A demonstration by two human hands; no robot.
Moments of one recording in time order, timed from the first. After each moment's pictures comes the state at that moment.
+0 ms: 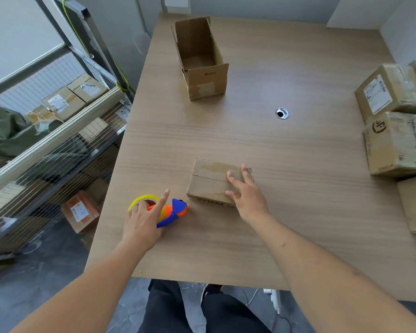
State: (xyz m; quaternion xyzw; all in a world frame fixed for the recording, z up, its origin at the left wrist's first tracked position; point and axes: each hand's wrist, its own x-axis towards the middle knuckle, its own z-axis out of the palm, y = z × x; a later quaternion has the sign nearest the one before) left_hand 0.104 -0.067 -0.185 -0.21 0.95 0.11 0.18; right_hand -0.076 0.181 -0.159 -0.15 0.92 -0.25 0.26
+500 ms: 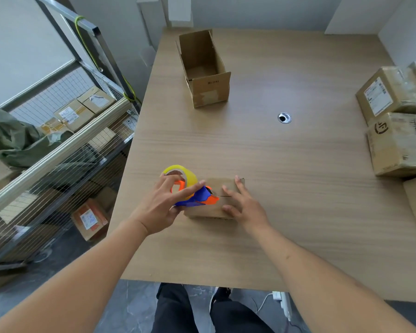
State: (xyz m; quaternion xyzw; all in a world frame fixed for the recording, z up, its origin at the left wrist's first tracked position) left_hand 0.055 -0.078 -0.124 0.08 0.98 0.19 -0.01; right_hand -0.053 0.185 -0.184 -0.23 0.88 -0.35 0.24
